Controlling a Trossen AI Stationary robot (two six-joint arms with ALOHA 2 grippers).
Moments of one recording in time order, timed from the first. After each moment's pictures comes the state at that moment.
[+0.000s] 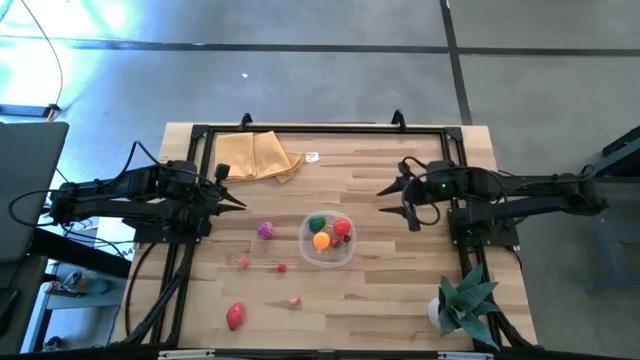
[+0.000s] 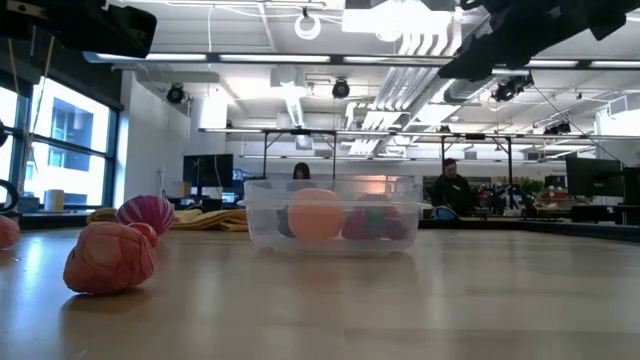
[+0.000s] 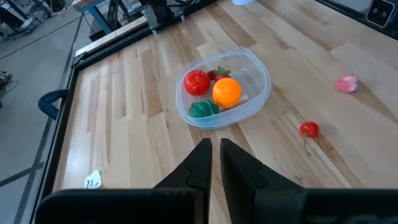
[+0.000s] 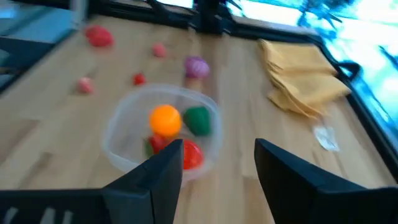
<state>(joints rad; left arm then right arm) 0.22 0.47 0.59 -0.63 0.16 0.49 -0.10 0.83 0.59 -0.20 -0.14 -0.21</state>
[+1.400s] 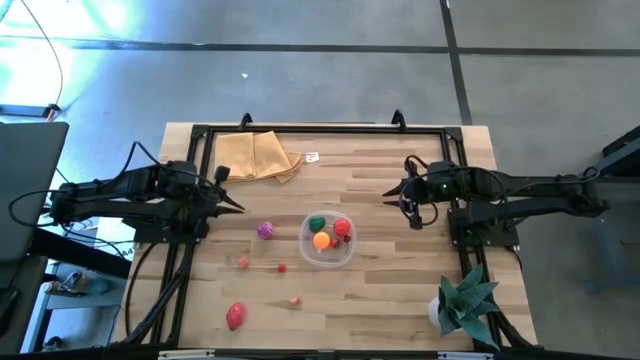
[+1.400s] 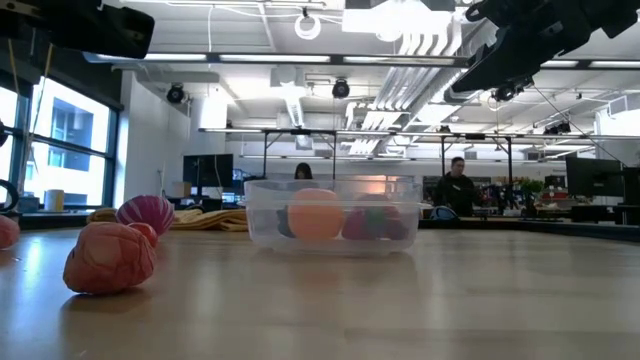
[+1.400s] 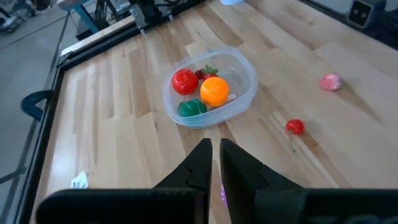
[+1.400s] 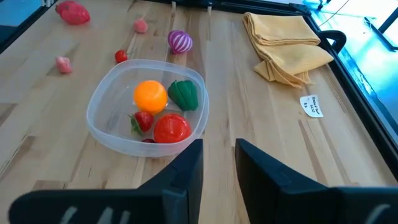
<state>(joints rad) 0.22 0.46 0.59 -0.66 0.20 0.49 -0.11 0.79 0.59 -0.31 -0.06 -0.18</state>
